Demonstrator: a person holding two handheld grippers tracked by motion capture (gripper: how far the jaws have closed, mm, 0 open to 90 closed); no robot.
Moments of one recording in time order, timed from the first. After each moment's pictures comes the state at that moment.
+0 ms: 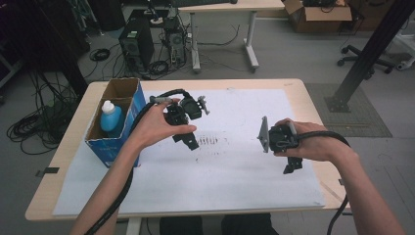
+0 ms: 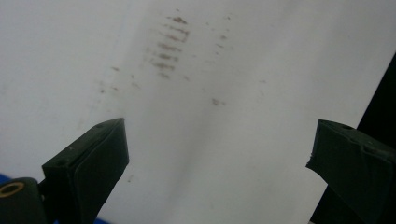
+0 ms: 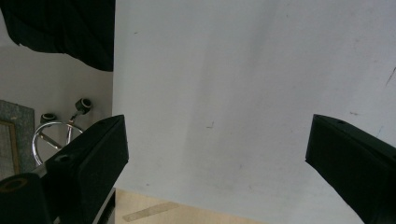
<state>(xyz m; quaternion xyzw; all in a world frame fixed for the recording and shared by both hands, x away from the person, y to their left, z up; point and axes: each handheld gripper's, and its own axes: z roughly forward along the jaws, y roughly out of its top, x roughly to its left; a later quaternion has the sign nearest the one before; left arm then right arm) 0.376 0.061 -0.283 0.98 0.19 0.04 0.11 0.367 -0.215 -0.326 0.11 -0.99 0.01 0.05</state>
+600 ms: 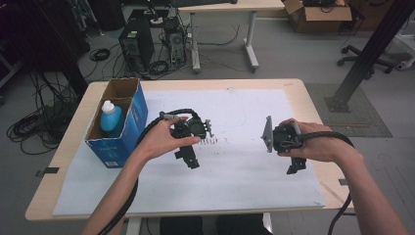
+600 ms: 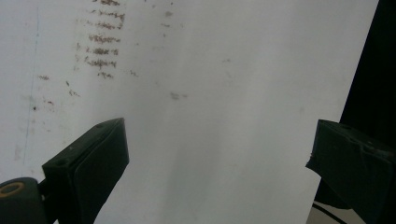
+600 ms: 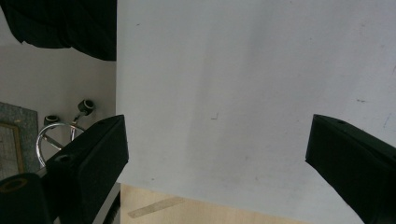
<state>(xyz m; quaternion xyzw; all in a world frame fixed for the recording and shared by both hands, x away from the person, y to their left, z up) 0.361 0.051 -0.317 0.99 0.13 0.01 0.09 0.366 -0.224 -0.325 0.10 -0.99 0.01 0.05</state>
